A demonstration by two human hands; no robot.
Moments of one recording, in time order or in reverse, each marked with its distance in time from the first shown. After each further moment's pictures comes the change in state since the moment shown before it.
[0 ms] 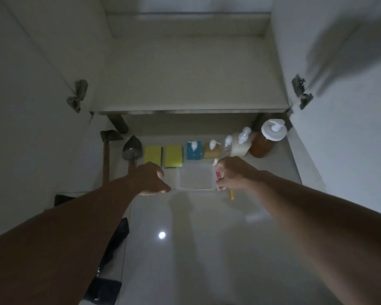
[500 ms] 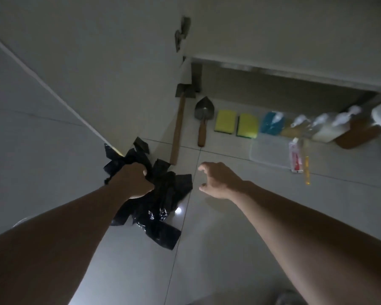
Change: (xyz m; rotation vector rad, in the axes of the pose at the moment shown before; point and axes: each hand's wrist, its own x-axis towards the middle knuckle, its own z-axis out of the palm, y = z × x) left_hand -0.087 -0.281 0.074 -0.062 0.196 -0.343; right_hand 0.021 -0.237 0.185 0.115 -0.148 -0.234
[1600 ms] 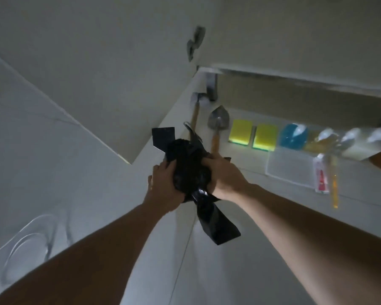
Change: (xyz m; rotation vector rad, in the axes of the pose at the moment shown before) left_hand 0.011 0.054 0.041 -0.358 0.419 0.258; right_hand 0.031 0.002 -0.020 -0.015 0.212 -0.302
